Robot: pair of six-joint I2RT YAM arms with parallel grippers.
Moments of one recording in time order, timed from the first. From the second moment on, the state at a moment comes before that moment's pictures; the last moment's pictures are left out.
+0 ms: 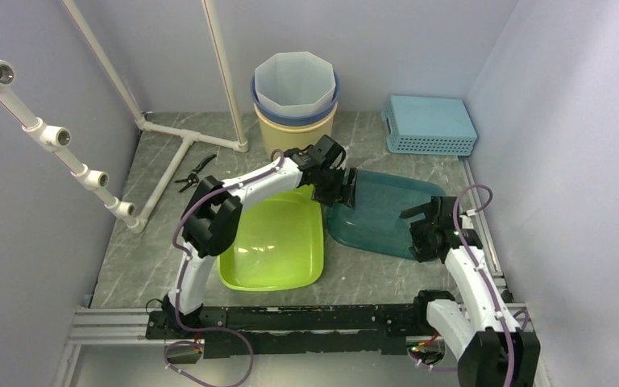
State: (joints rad) left arm -0.79 2.10 1.75 -0.60 0.27 -0.53; right arm -0.01 0.86 0.54 -0.66 0.07 1.27
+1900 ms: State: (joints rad) left arm -0.79 2.47 2.14 -0.43 0.51 -0.74; right arm -0.32 1.09 0.82 -0.59 -0.05 0.71
